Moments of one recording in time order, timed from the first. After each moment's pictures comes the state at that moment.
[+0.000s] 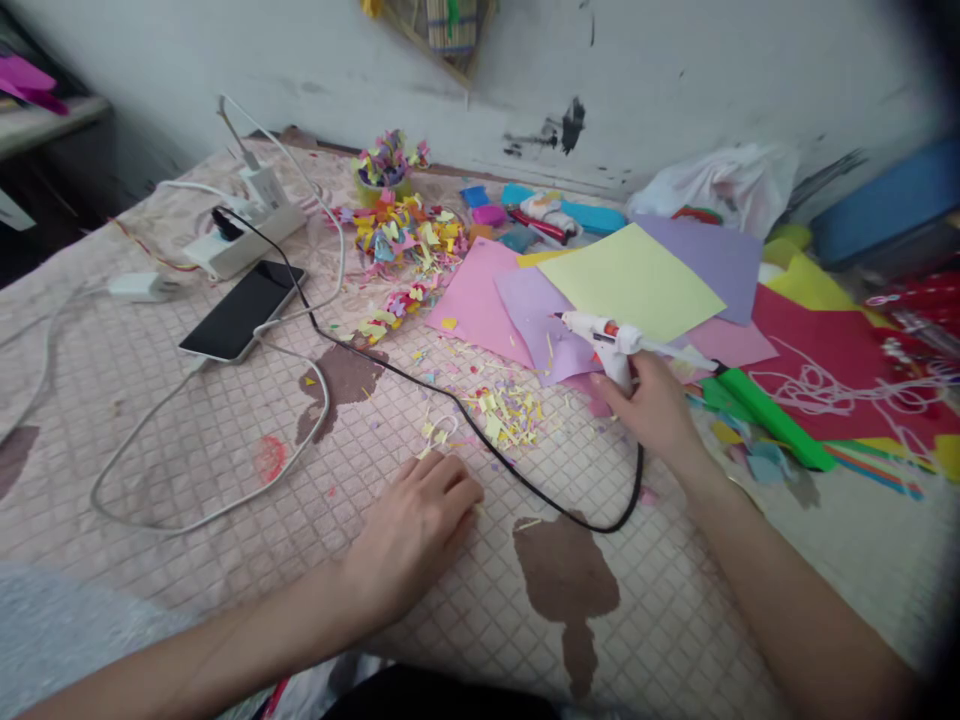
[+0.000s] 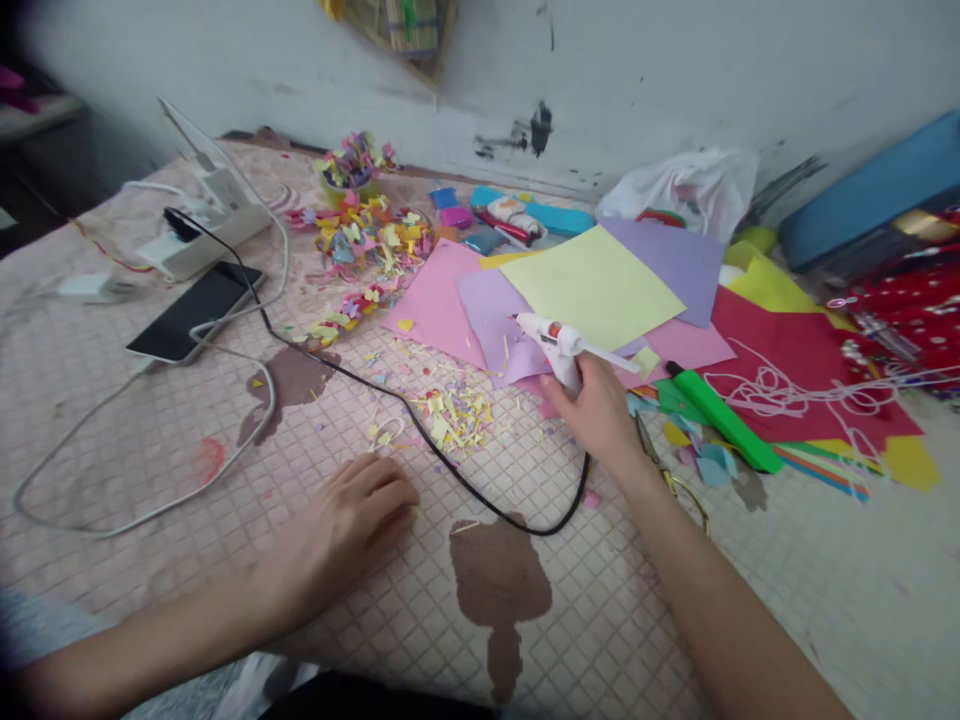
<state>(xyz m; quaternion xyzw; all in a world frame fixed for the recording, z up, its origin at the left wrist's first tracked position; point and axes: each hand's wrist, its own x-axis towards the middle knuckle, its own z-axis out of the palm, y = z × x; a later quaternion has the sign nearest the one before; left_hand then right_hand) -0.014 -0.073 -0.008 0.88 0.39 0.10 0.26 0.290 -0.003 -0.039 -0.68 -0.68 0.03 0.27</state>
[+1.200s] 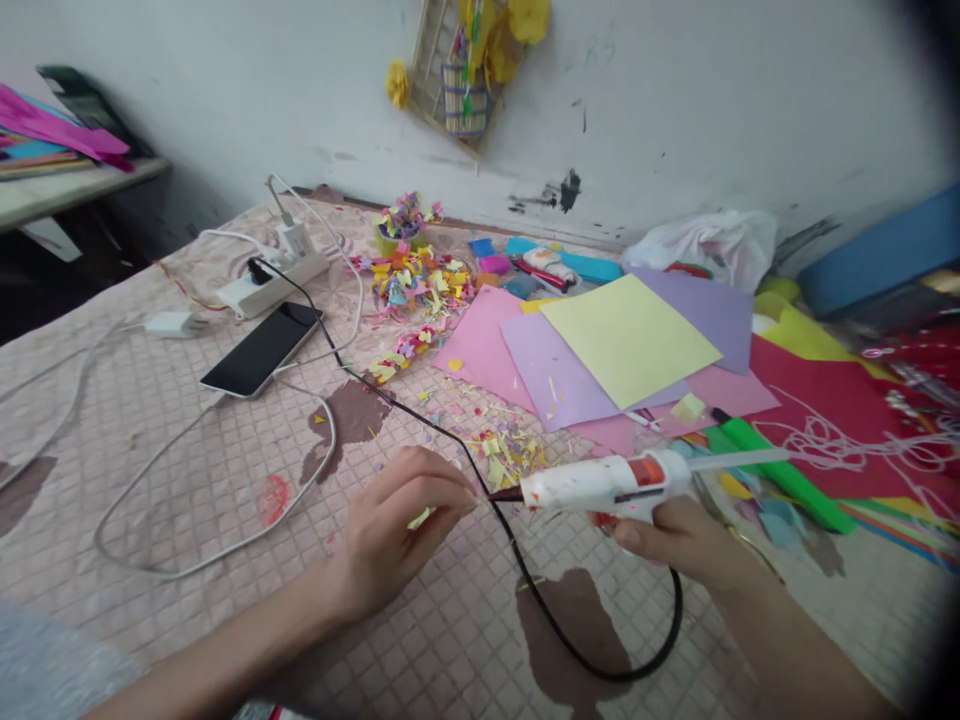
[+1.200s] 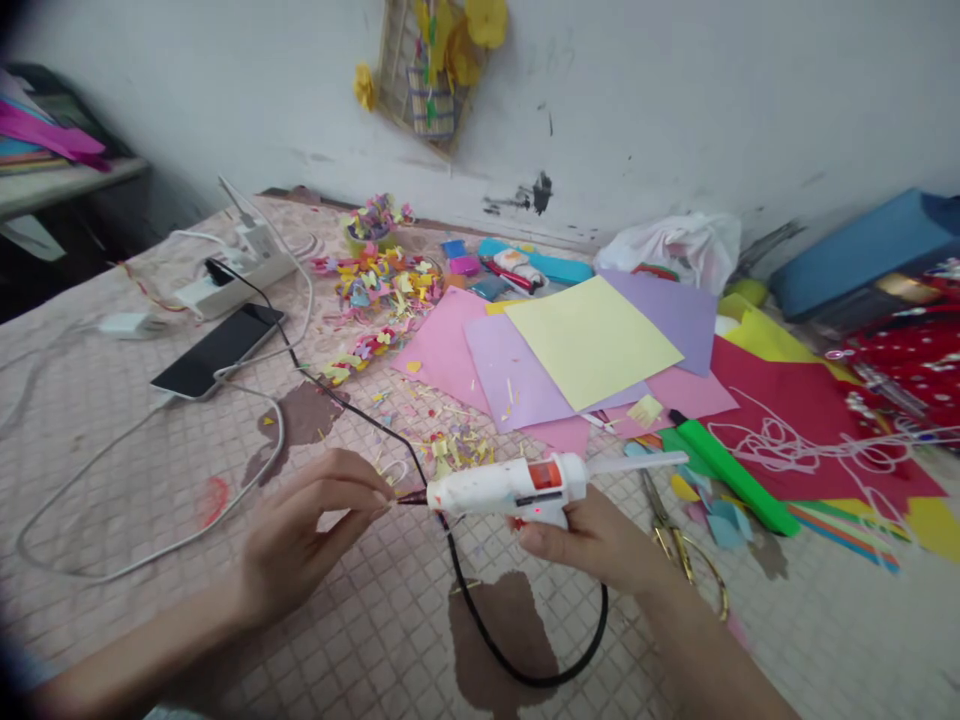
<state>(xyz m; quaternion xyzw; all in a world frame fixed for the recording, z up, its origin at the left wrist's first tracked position) -0.025 -0.038 0.009 0.80 0.29 0.46 0.26 0.256 -0.053 0.016 -0.45 -0.72 0.46 0.25</state>
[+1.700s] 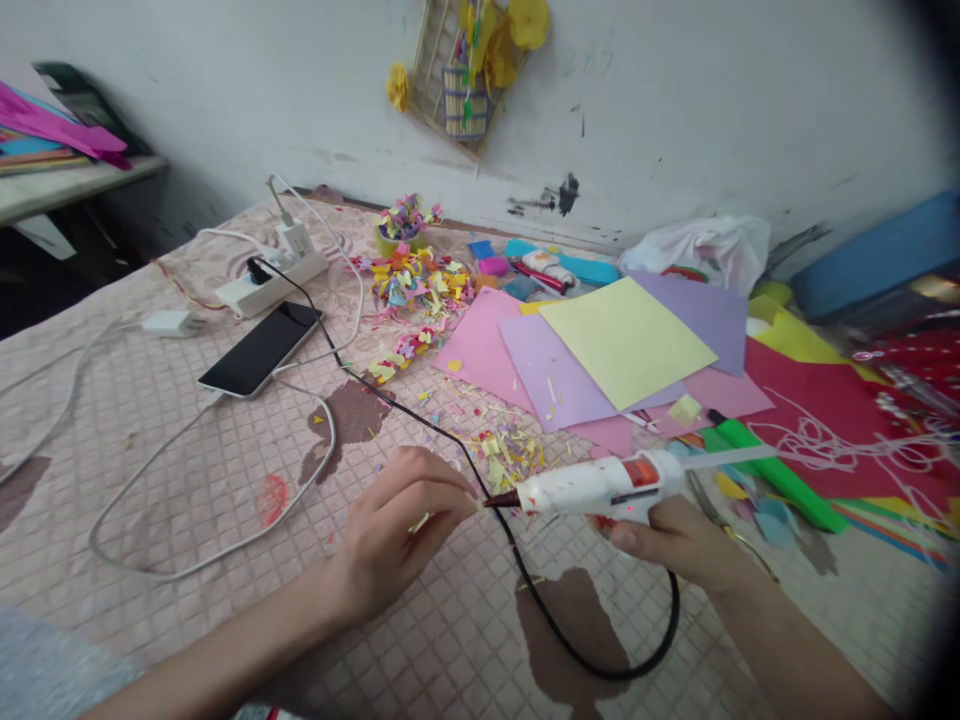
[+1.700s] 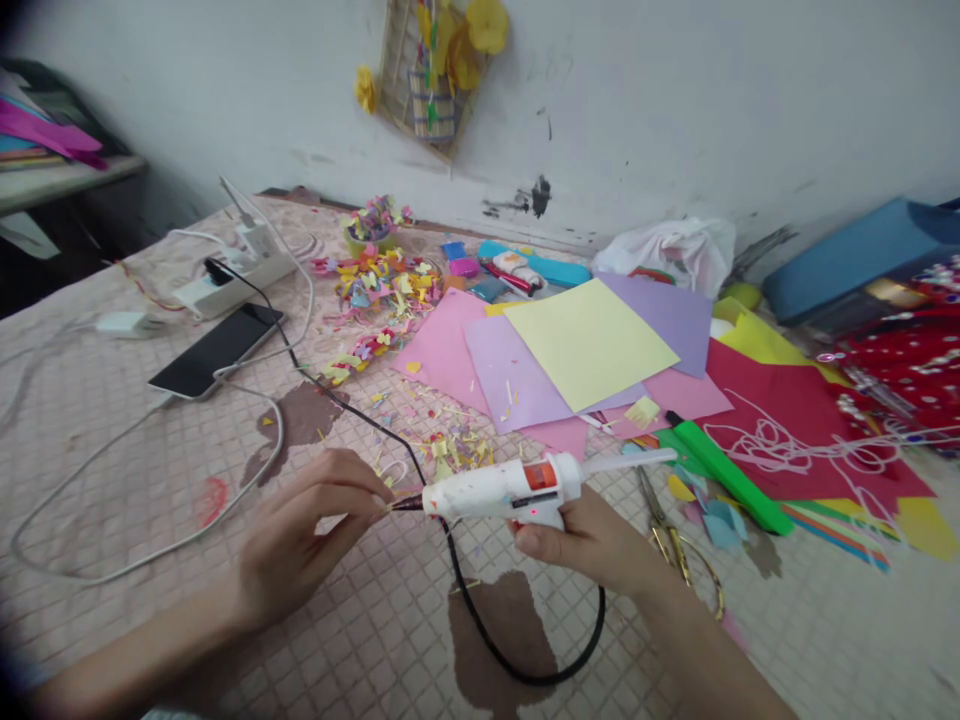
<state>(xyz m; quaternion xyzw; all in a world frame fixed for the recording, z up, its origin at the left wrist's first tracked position) -0.025 -0.038 0.011 0.81 0.27 0.46 0.25 0.249 -0.053 0.020 -0.45 -0.70 0.50 0.25</state>
